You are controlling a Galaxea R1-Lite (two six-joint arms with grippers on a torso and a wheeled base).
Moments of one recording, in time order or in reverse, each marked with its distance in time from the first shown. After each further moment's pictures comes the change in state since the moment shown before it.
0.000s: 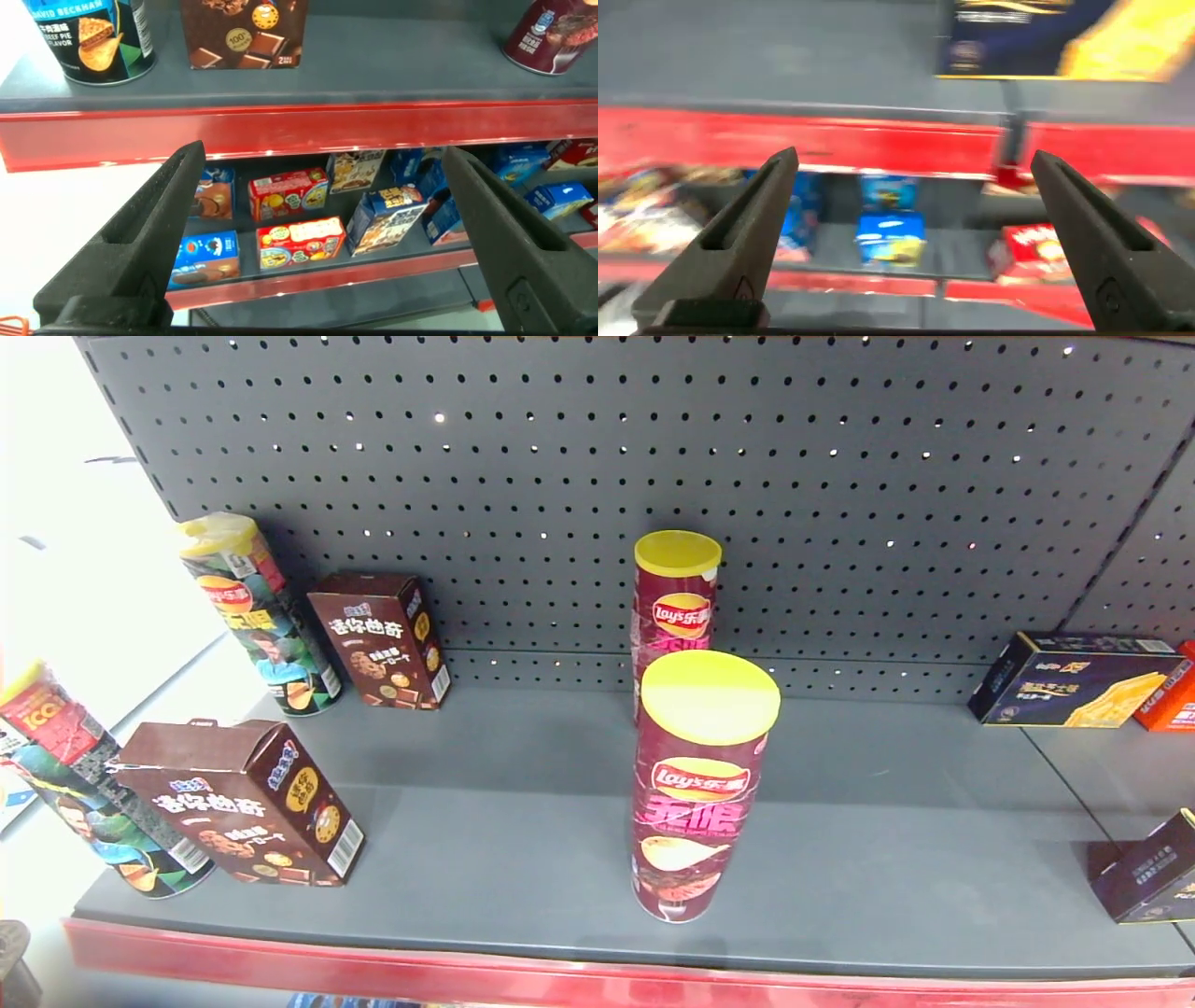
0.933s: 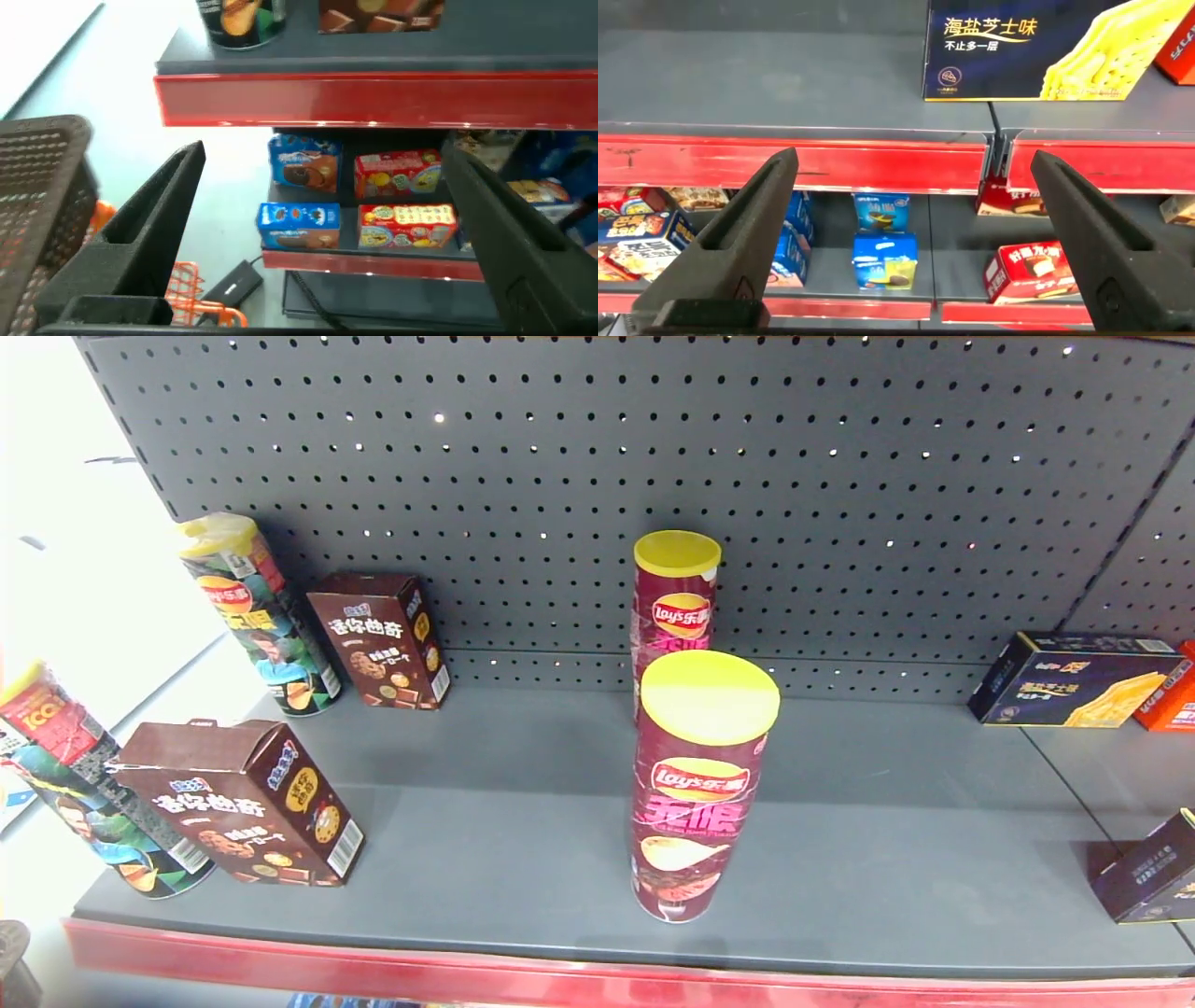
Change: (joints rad) left arm 0.002 0.000 0.000 0.070 0.295 0.153; right arm 0.018 -0.083 0.001 -0.005 0.004 0.002
